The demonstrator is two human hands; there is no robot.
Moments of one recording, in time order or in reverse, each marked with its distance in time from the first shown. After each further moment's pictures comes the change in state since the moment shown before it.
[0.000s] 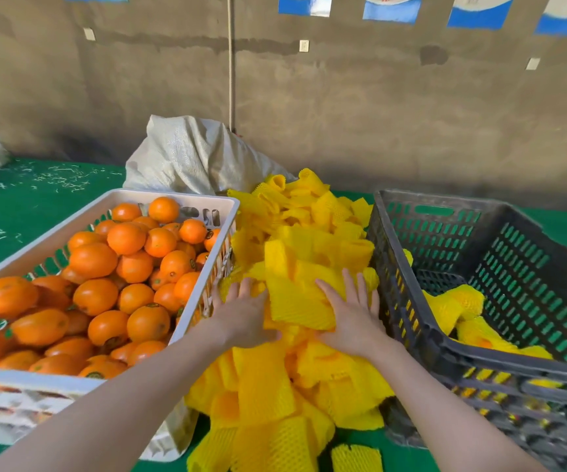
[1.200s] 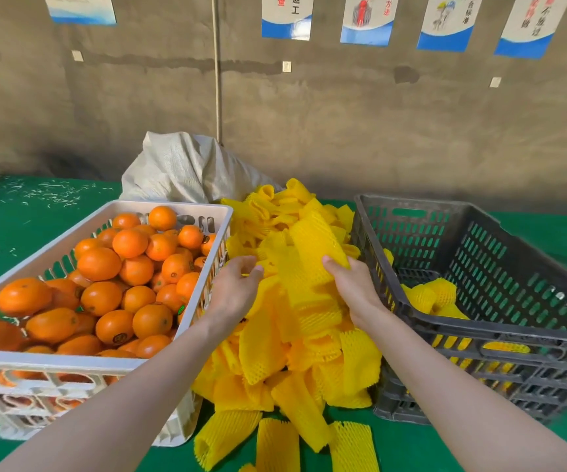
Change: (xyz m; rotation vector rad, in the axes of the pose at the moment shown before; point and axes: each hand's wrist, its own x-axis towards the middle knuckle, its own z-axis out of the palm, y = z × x) left_hand -0.047 0.013 -0.028 -1.130 0.500 -0.006; right_hand -0.032 -0.046 -0.067 1.186 0.254 0.311
